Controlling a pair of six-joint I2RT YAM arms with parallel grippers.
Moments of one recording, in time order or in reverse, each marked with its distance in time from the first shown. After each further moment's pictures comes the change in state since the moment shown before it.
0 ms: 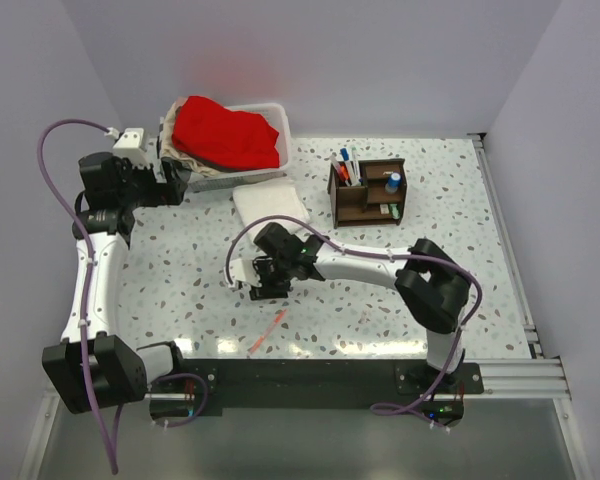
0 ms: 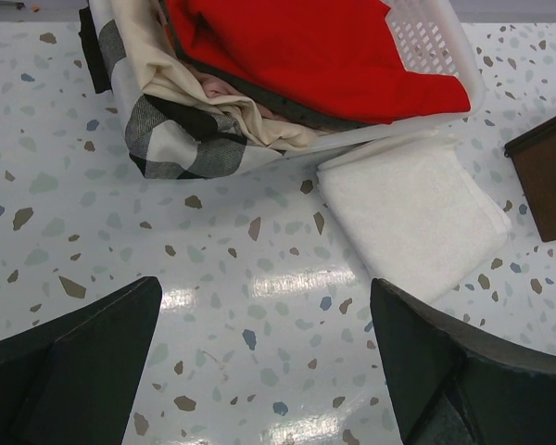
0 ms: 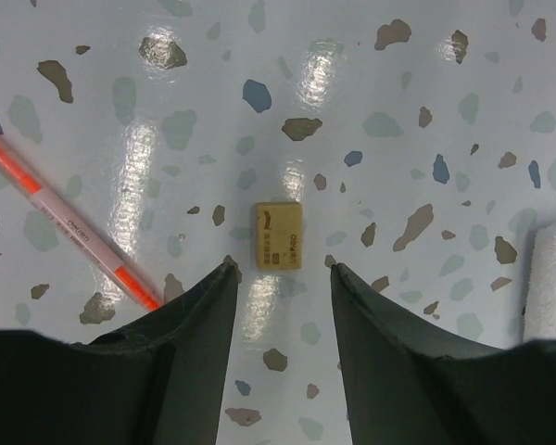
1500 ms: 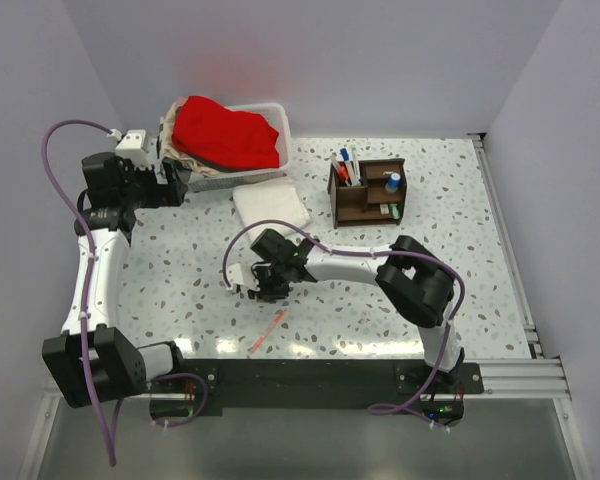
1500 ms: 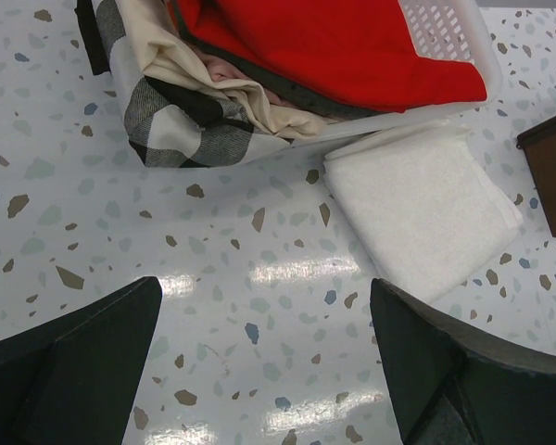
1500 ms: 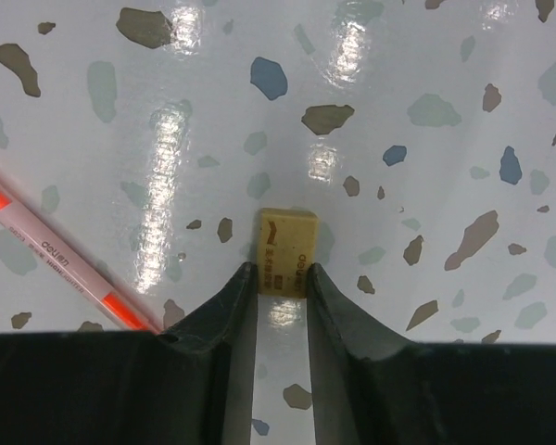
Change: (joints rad) left arm 0.001 0.031 -0.005 -0.007 -0.011 0.006; right arm 0.000 0.103 0.015 0.007 -0.002 0.038
